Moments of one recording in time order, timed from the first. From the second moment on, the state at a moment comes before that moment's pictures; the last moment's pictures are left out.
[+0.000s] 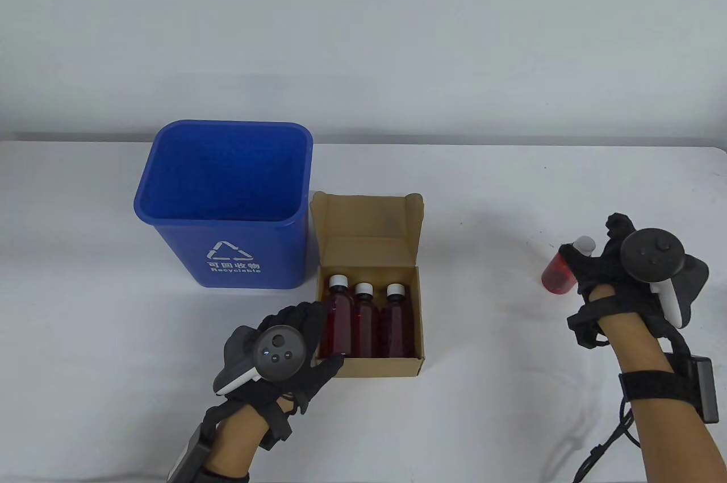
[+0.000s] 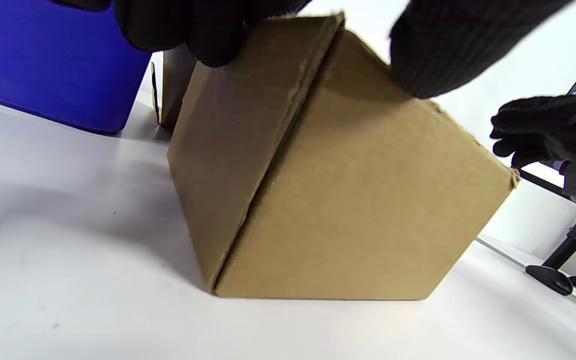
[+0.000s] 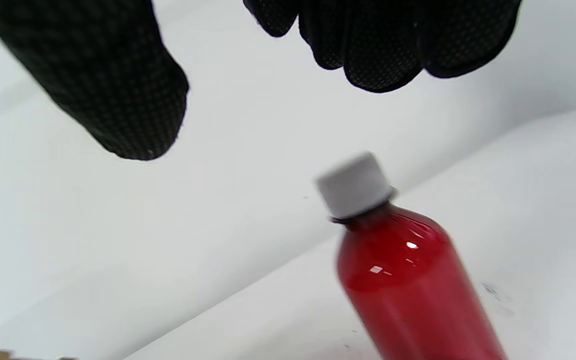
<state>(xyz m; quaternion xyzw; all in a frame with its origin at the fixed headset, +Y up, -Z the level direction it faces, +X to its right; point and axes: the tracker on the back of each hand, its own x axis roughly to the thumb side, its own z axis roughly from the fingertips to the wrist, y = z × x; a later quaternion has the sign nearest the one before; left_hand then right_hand) -0.150 -0.714 -0.255 -0.05 -0.21 0.20 0.96 0.335 -0.617 -0.342 -0.08 -0.11 0.96 0.26</state>
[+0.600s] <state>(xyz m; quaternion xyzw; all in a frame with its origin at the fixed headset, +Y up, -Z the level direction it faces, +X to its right) -0.151 -0.714 -0.256 -0.06 -0.21 0.21 0.95 0.129 -0.610 -0.288 0.20 -0.09 0.97 0.12</state>
